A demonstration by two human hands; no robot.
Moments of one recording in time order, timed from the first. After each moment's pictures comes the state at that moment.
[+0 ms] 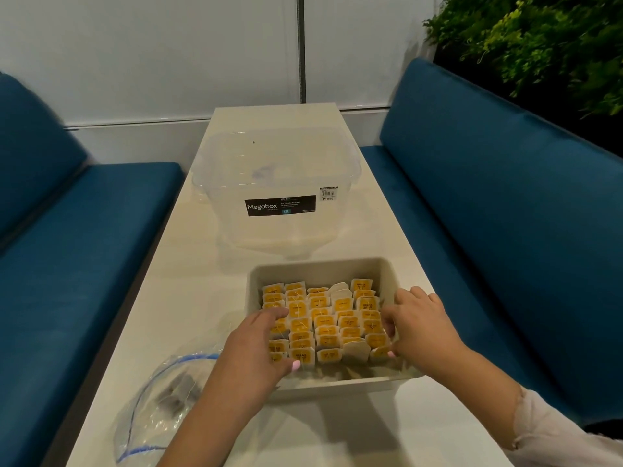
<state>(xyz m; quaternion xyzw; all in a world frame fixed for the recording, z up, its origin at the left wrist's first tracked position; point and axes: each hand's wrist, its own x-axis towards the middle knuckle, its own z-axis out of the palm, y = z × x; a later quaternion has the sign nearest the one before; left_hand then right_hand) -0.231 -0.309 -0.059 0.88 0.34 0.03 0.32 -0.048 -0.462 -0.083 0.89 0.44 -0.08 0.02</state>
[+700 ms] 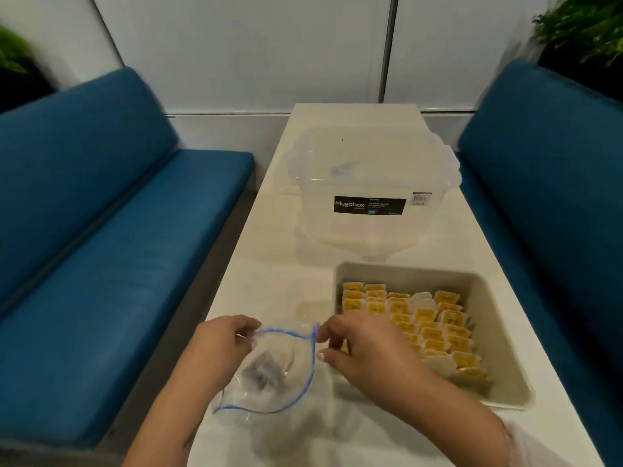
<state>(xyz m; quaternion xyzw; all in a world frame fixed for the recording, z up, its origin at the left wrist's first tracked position) -0.338 -0.210 -0.073 0.82 0.48 0.04 0.30 -0.176 -0.356 -0.039 0.77 0.56 -0.21 -0.23</state>
